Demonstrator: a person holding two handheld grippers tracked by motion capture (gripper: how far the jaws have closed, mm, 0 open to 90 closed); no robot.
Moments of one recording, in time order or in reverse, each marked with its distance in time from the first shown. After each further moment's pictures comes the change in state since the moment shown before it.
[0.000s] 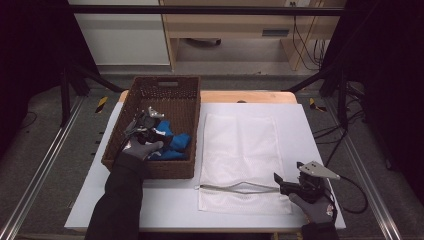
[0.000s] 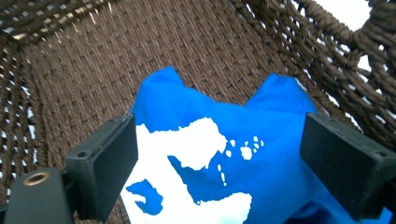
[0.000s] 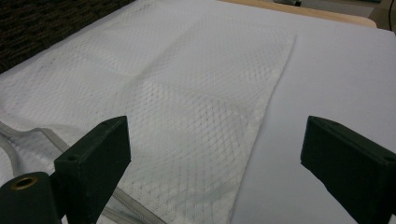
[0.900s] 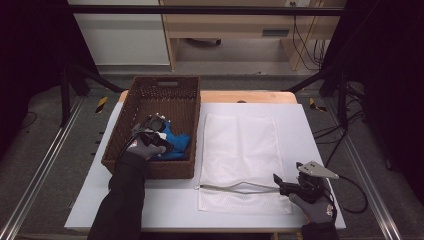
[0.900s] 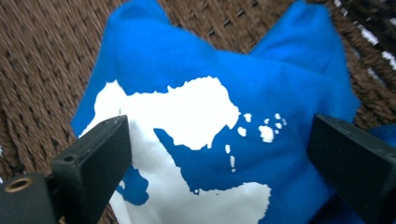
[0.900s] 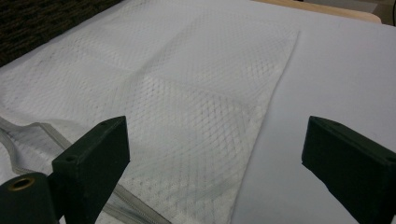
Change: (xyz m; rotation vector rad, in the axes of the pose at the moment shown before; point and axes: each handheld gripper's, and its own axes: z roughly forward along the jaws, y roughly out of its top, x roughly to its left) left arm -0.003 -0.002 0.027 0.237 -0.020 0.032; right arm 0.000 -0.001 0.002 0.018 0.005 -0.007
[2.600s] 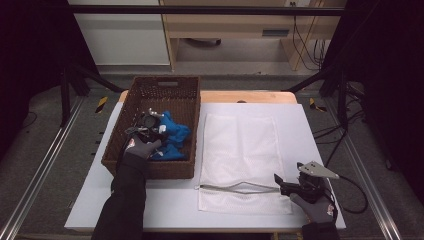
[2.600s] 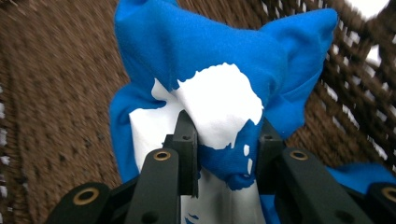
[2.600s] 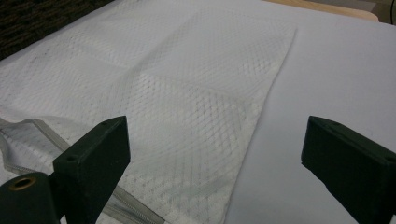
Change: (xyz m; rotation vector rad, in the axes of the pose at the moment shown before) left arm 0.007 -0.004 -0.020 -0.189 -0.029 -0.100; right arm -0.003 -0.002 0.001 0.005 -0.006 -0.004
